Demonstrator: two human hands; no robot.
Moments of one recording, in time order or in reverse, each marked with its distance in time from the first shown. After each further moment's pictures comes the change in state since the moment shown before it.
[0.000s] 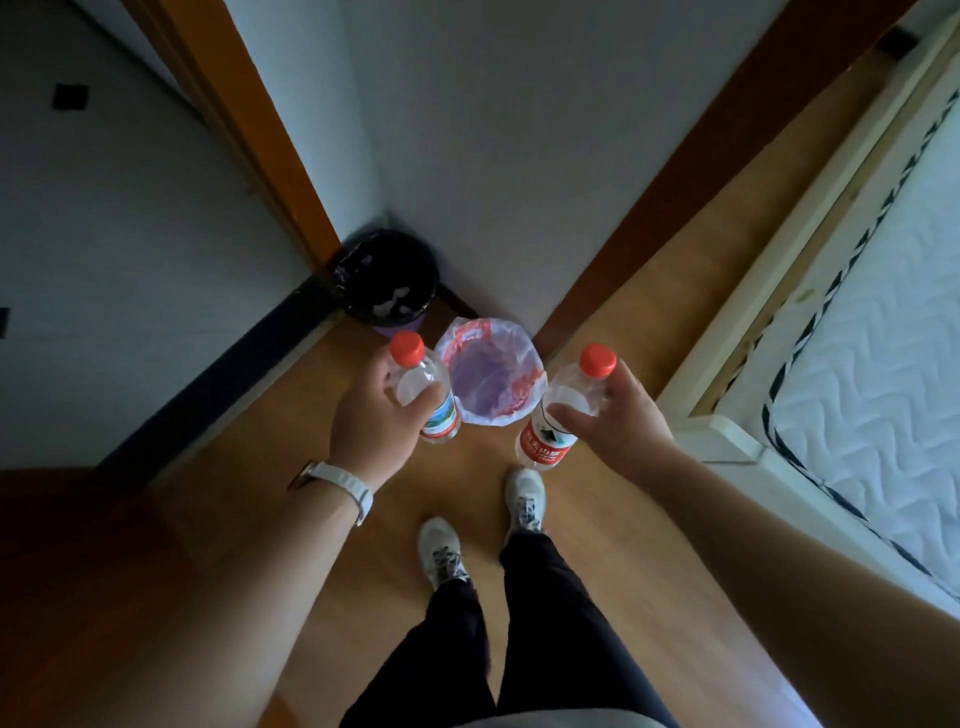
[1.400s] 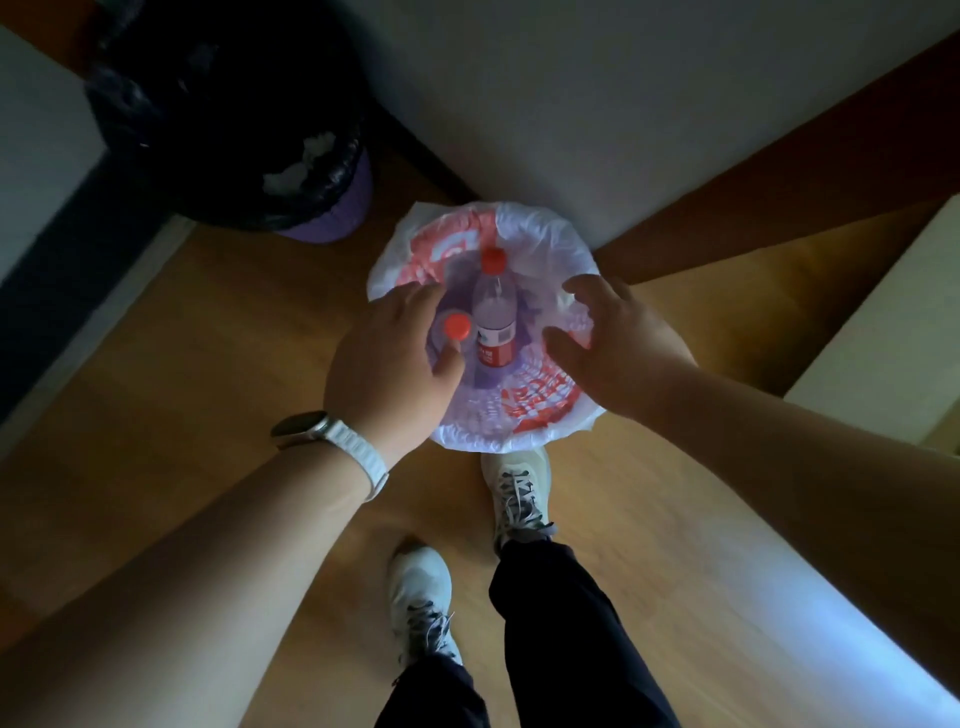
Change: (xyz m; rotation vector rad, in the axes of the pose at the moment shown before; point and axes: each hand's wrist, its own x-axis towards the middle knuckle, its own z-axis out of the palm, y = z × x) left_hand 0.277 -0.248 0.265 0.559 -0.163 0.209; right_hand 0.354 0.221 0.217 -0.395 -0.192 -0.065
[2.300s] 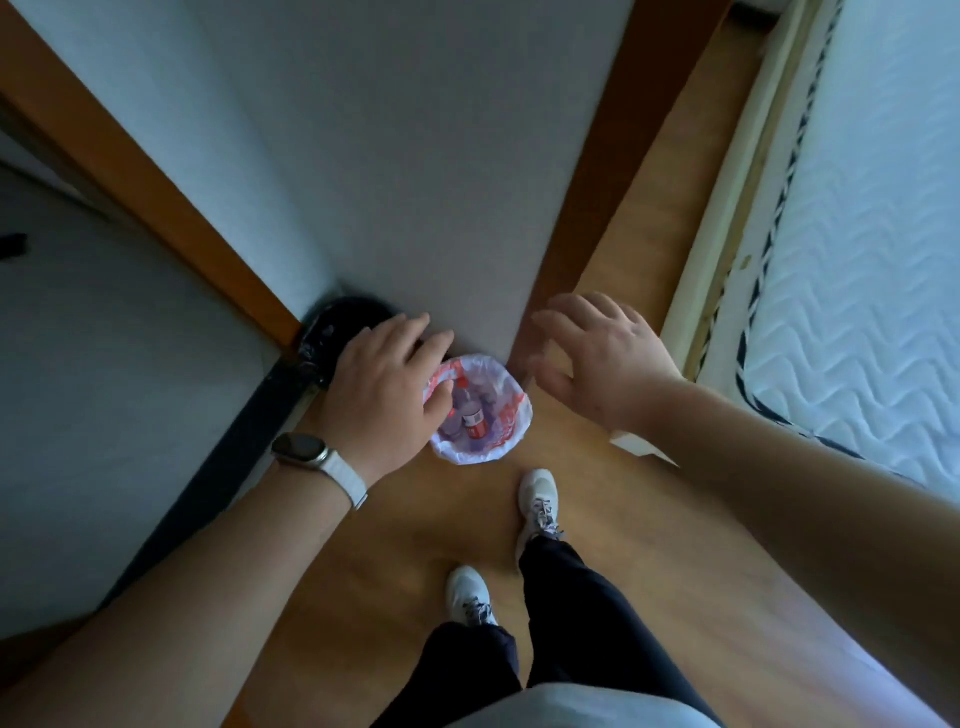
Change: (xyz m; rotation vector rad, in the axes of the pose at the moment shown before) left_hand -0.222 0.190 -0.384 0.379 0.211 0.590; right_hand -0.383 -0.184 -0.294 -0.387 0.513 -0.278
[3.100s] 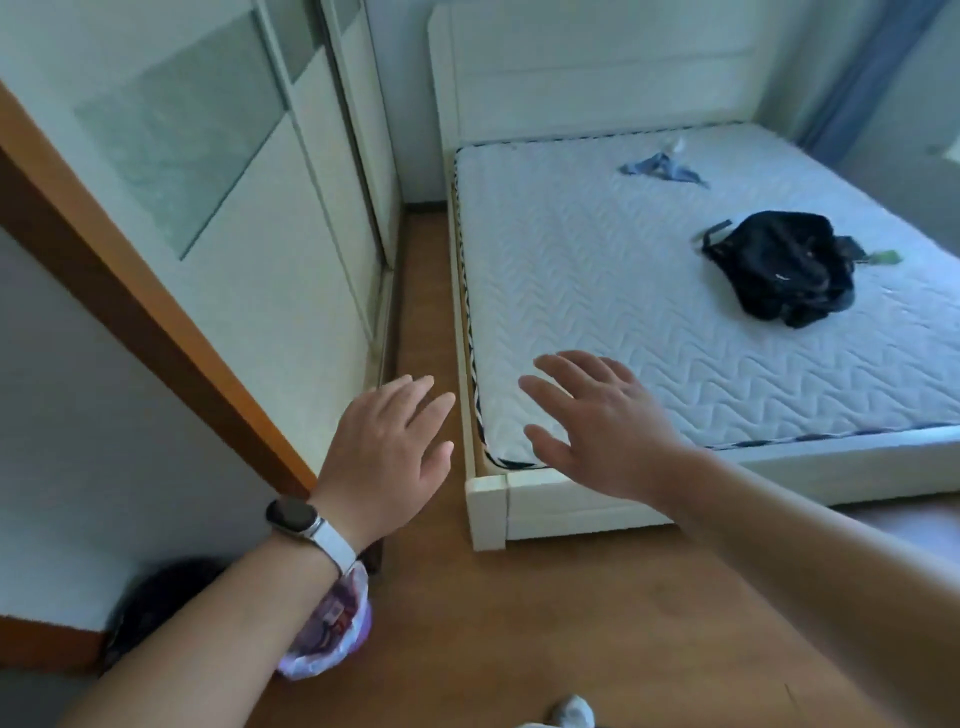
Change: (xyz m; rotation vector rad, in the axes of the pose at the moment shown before) left_hand 0.088 0.397 -0.081 0.033 0.145 0.662; right_hand -0.338 0.211 -0.192 -0.155 0.315 0.391
